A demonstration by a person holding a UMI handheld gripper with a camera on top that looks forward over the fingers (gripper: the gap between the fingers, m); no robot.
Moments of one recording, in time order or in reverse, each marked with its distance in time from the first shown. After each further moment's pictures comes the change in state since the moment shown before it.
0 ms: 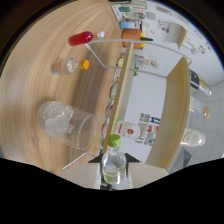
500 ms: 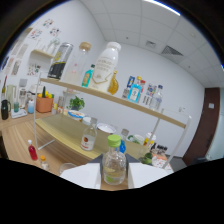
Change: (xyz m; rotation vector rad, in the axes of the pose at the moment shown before) arm 0.034 0.033 -0.016 0.196 -0.030 1.459
